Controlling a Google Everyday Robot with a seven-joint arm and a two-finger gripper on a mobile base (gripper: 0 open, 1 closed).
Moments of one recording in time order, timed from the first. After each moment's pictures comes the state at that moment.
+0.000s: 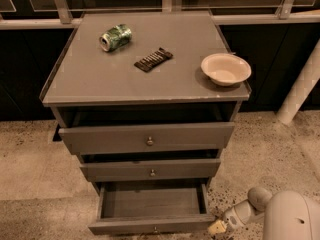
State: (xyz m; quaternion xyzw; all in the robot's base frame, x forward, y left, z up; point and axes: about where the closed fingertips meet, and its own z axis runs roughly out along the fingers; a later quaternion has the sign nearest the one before) arm 0.425 -0.252 0.188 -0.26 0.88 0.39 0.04
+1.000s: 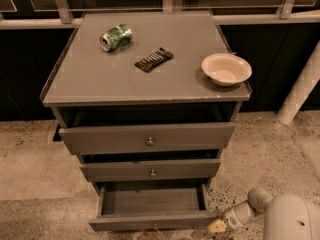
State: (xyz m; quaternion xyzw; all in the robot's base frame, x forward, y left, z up) arm 0.435 -0.258 0.174 -0.27 0.88 0.38 0.07
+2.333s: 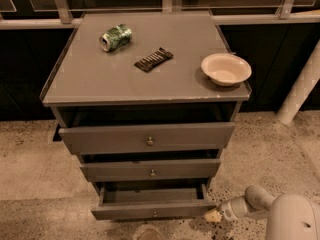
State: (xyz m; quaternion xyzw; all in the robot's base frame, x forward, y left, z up) arm 0.485 -0.253 0.173 -0.26 0.90 0.33 0.13
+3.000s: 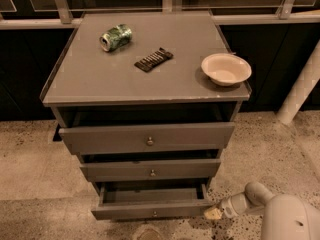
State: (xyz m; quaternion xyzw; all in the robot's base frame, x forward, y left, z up) arm 0.498 -0.253 0.174 -0.29 0.88 0.34 0.14
